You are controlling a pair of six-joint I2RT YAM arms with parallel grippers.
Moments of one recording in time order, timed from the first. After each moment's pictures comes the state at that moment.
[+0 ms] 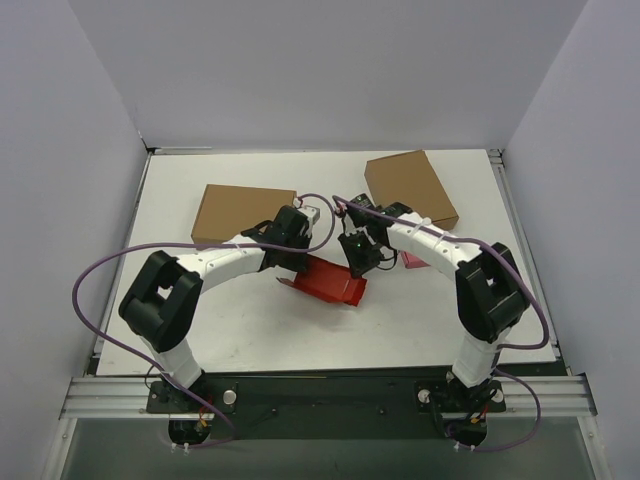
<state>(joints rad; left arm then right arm) -0.65 1.72 1.09 -0.29 -0.02 -0.28 0.60 1.77 1.28 -0.75 -0.11 0.13</state>
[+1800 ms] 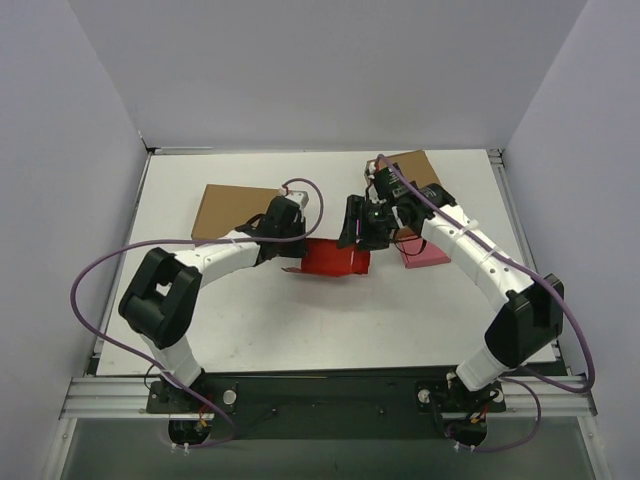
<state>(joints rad) -0.60 1.74 1.08 -0.17 0.01 -0.42 0.54 1.56 1.42 -0.83 -0.24 0.54</state>
